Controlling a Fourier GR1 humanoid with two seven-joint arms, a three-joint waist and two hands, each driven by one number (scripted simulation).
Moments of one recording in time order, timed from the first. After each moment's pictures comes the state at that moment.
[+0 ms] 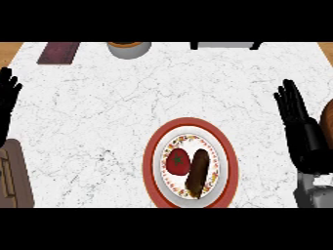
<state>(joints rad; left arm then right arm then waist) -0.22 0.54 0.01 -1.31 0.30 0.17 -0.07 -0.10 -0.25 0.08 -1.62 -0.14 -0.17 -0.06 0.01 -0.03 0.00</state>
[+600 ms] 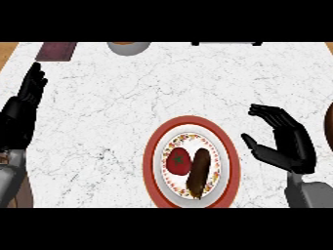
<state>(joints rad) -0.24 0.48 -0.12 -1.47 0.15 0.29 0.04 -0.12 -0.21 0.04 -1.39 -0.24 0.06 -0.36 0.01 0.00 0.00</state>
